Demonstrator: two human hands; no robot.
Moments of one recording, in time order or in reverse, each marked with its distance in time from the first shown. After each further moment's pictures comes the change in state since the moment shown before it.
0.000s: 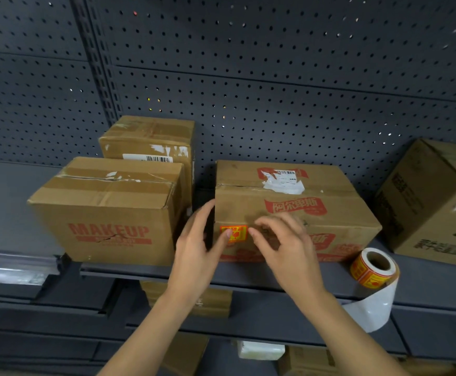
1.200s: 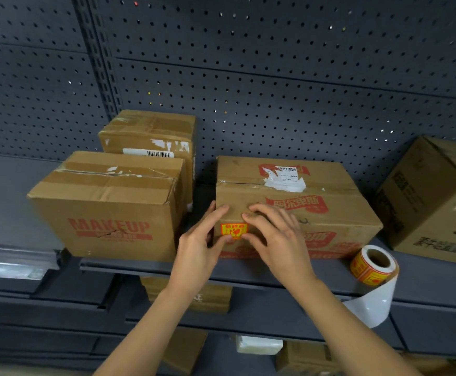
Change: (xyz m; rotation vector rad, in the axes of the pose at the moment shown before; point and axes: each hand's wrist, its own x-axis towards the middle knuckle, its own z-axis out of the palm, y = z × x) left_hand 0.001 -0.018 0.007 -0.052 -0.089 0.064; right_hand 0.006 0.023 0.025 -0.192 -0.052 -0.266
